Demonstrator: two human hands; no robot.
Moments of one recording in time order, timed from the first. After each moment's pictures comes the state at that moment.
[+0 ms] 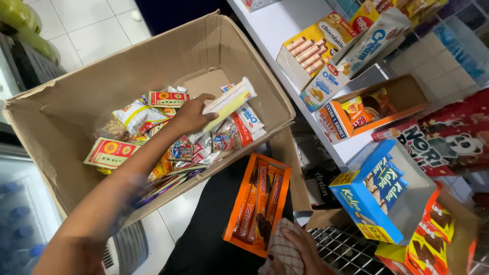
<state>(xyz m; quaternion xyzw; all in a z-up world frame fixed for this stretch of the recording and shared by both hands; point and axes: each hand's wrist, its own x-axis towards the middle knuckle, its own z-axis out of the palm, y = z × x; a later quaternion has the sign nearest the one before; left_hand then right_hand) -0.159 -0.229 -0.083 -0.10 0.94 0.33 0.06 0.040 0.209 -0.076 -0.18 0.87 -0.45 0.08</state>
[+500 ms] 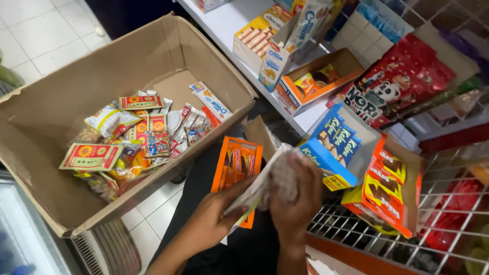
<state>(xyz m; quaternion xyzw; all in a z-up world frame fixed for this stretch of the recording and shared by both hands) 0.059 -0.008 0.054 0.06 0.80 0.59 0.09 0.004 0.168 0.051 -0.14 0.86 -0.40 -0.29</state>
